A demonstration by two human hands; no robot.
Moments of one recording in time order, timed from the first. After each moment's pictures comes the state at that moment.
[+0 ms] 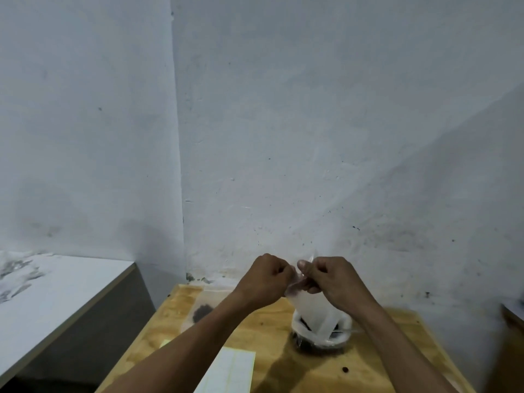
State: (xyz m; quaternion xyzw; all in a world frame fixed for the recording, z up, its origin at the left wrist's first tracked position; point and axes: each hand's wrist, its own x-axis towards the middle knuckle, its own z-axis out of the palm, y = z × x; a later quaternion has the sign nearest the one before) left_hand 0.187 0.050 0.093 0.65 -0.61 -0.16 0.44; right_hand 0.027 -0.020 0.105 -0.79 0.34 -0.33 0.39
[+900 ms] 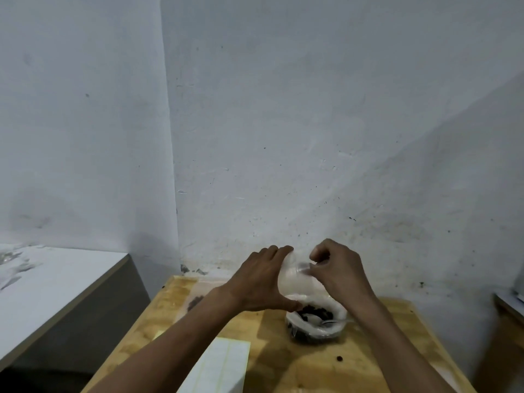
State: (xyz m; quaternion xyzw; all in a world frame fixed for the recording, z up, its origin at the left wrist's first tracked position) left_hand 0.198 0.048 0.076 0.65 -0.73 0.07 0.21; right_hand 0.024 -0.016 0.107 -0.79 0.42 -0.36 0.25
